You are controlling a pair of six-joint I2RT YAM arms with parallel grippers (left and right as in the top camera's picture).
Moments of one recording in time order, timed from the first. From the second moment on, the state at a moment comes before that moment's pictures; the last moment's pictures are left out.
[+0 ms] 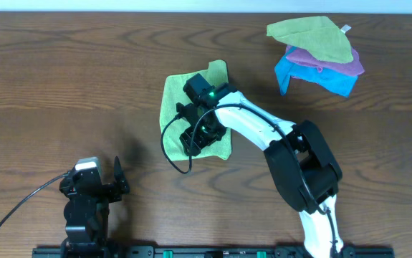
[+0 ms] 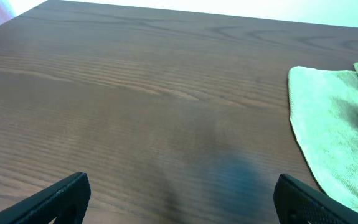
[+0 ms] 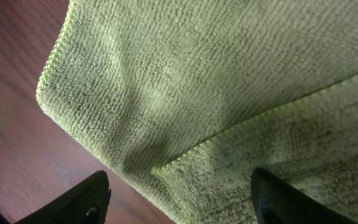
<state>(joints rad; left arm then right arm) -0.01 0.01 0.14 -0.51 -0.15 -0.09 0.66 2.17 1.57 -0.91 -0.35 -0.04</state>
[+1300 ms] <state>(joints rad) -0.01 0.01 0.14 -0.51 -0.15 -0.09 0.66 2.19 1.58 -0.84 -0.23 -0.04</state>
